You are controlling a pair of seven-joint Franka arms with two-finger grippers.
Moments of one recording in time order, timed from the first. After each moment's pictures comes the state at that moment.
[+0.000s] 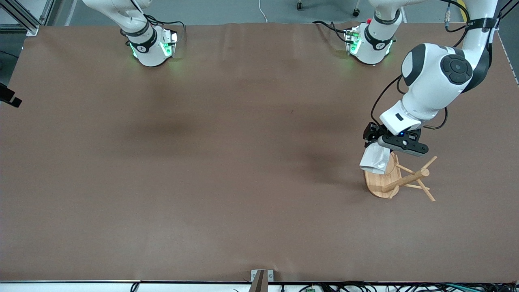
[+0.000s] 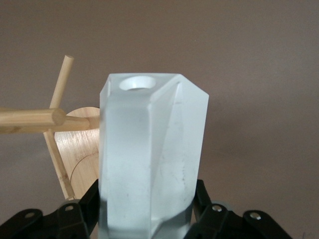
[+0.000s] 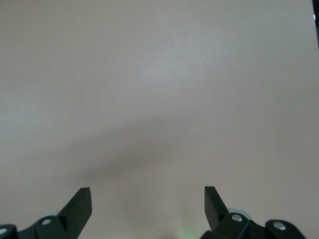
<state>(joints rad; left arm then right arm) 0.19 0.06 -0.42 -2.14 -0.07 2.38 0.13 -0.01 0.00 -0.18 -1.47 -0.03 1.46 0.10</state>
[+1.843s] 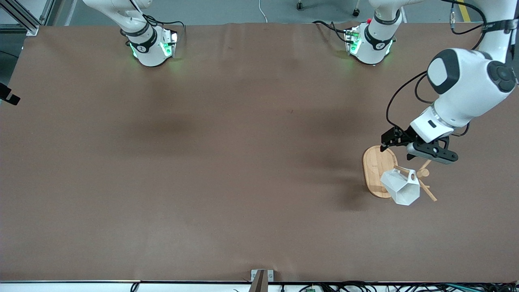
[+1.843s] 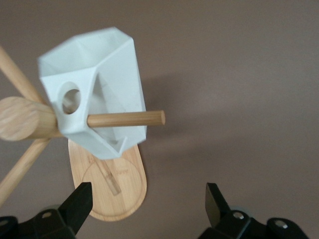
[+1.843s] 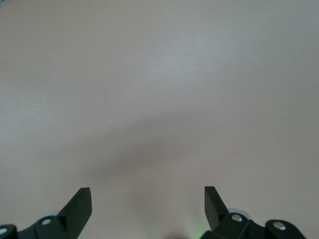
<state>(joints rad) 0.22 0.05 -0.34 -2.02 -0.22 2.21 0.21 -0.03 0.00 -0.17 -1.47 0.02 1.44 0.10</state>
